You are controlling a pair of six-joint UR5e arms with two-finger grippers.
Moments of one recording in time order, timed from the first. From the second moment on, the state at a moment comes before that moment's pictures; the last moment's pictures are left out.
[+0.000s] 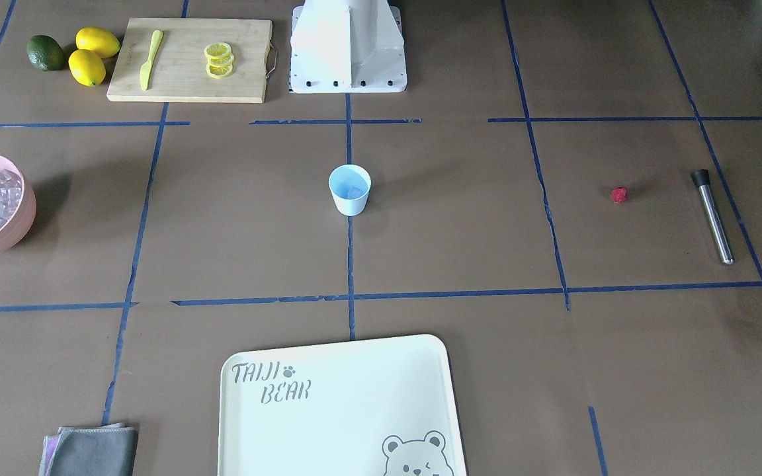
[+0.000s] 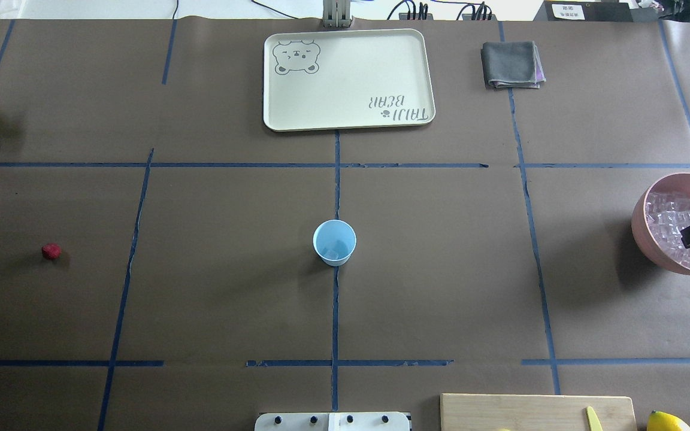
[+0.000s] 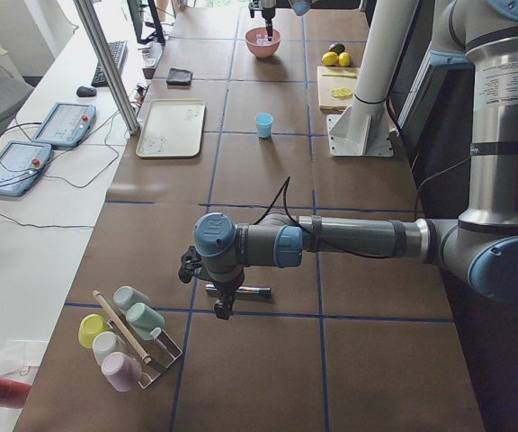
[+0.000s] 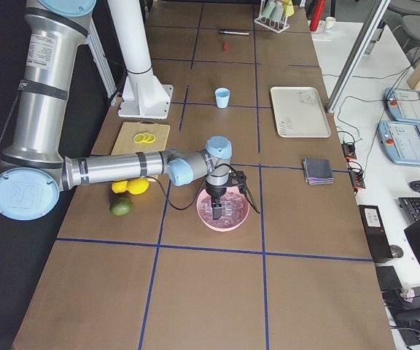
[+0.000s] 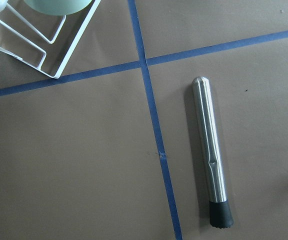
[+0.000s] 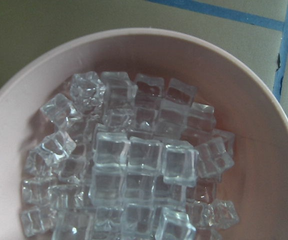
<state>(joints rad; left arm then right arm) -1.53 -1.50 -1.66 -1.54 -2.38 0.18 1.05 -1.79 1.85 -1.32 2.09 0.47</state>
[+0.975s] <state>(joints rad) -1.53 -1.50 -1.68 -1.54 -2.38 0.18 1.05 -1.78 1.84 -1.32 2.09 0.47</state>
